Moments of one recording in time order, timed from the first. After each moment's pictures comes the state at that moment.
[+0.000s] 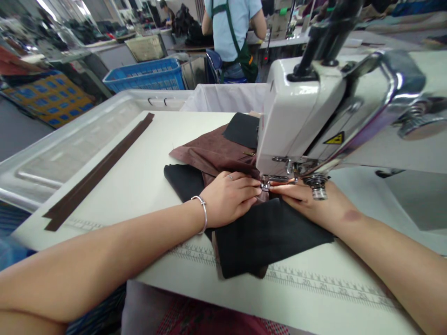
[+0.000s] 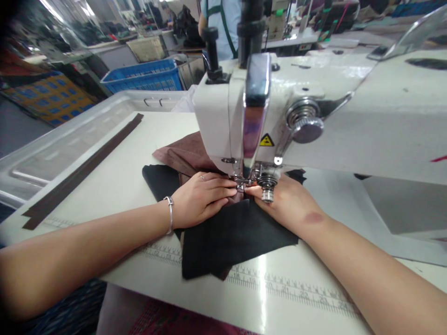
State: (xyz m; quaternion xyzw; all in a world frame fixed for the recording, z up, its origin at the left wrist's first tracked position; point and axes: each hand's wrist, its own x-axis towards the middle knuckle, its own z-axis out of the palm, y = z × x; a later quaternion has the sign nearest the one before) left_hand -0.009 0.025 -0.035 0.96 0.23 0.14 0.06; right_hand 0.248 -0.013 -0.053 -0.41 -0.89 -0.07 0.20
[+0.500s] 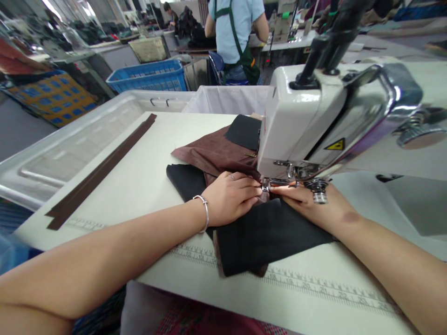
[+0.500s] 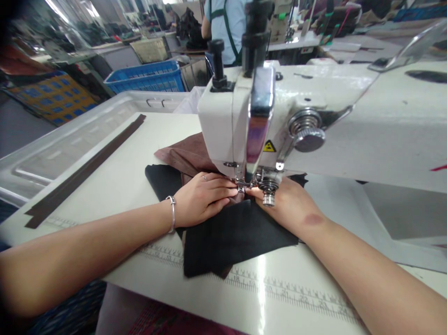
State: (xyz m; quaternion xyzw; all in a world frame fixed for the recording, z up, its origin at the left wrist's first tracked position) left_hand -0.008 0.031 -0.037 0.96 0.22 0.16 0.07; right_hand 0.251 -0.006 -0.058 -0.41 -0.89 -0.09 0.19
